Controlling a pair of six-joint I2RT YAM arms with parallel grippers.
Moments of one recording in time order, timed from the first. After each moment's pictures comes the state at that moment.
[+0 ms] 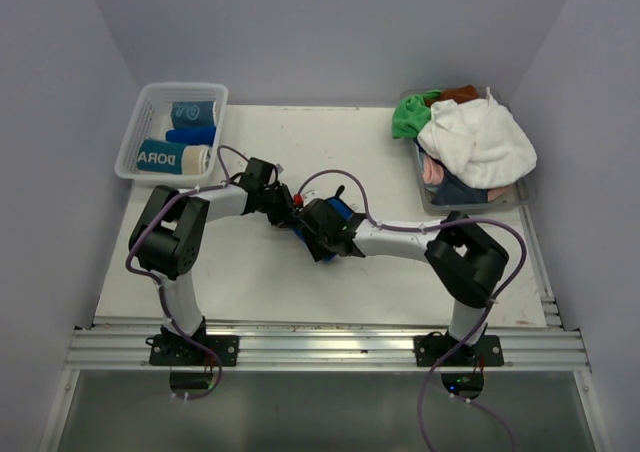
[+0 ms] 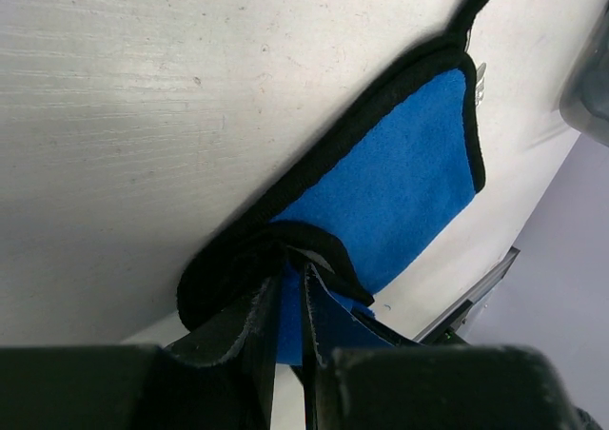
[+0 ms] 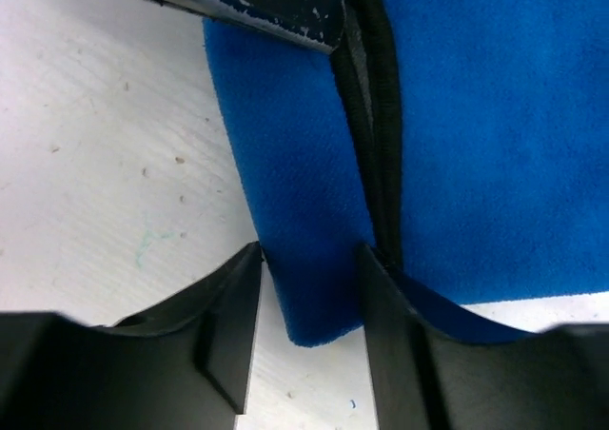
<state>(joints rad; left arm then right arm) -0.36 1.89 1.04 -0.17 0.48 -0.81 0.94 1.82 1.11 -0.28 0.21 0.33</state>
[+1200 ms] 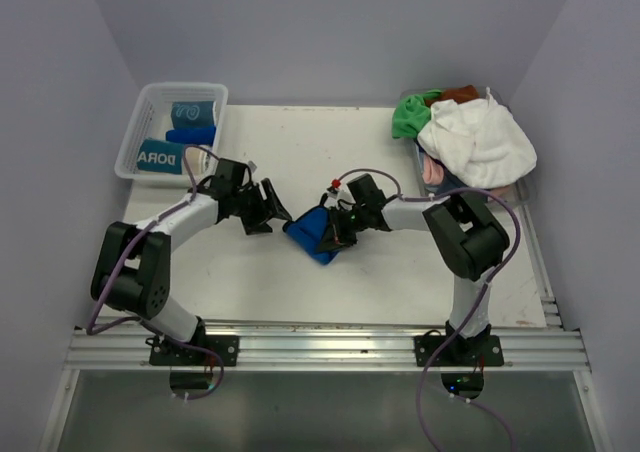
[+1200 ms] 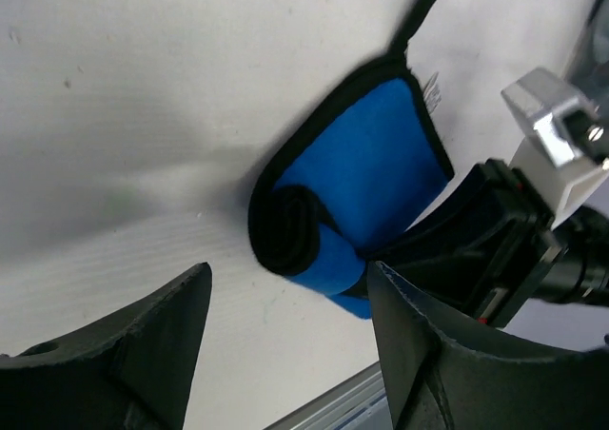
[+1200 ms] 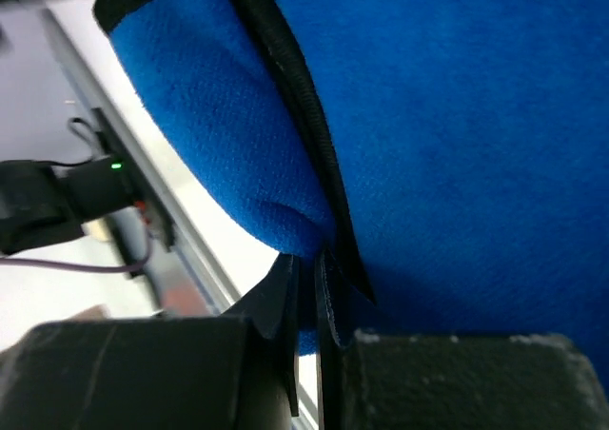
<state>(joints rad) -0.26 1.57 0.93 -0.34 0.41 -0.72 0.59 1.93 1.03 -0.08 -0.70 0.58</state>
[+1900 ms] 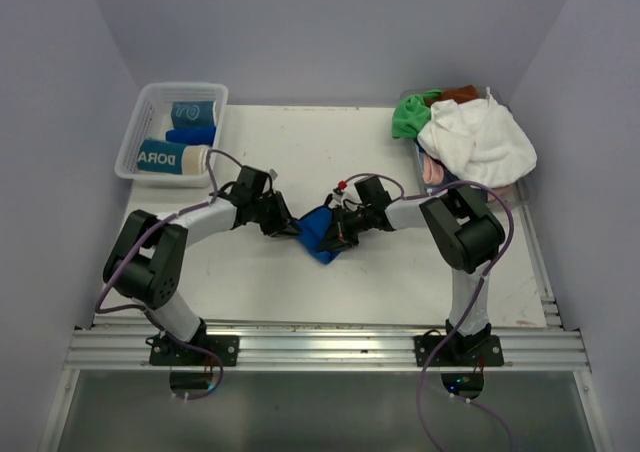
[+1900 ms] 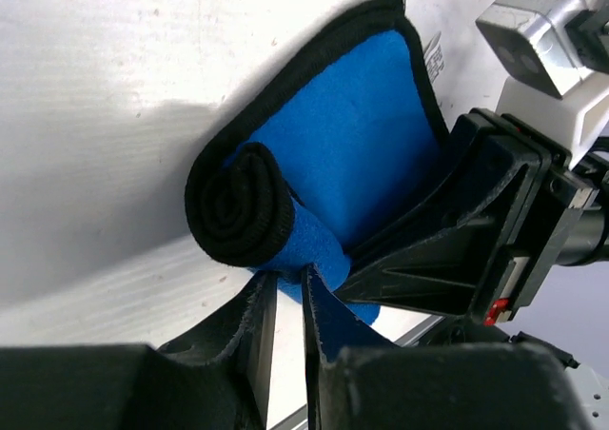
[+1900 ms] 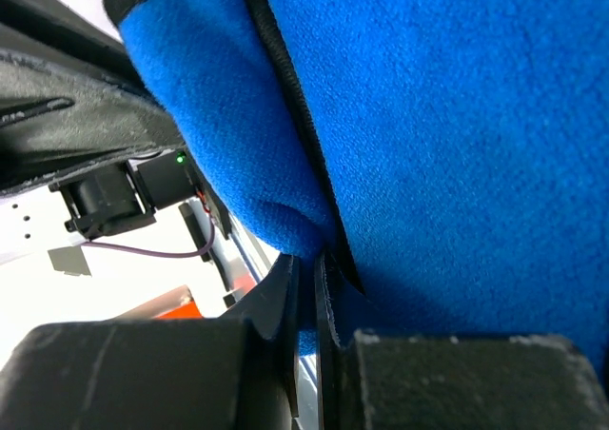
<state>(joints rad) -0.39 1.64 0.88 -0.22 0.41 -0.79 0.52 2.00 0.99 0.05 -0.88 0.73</state>
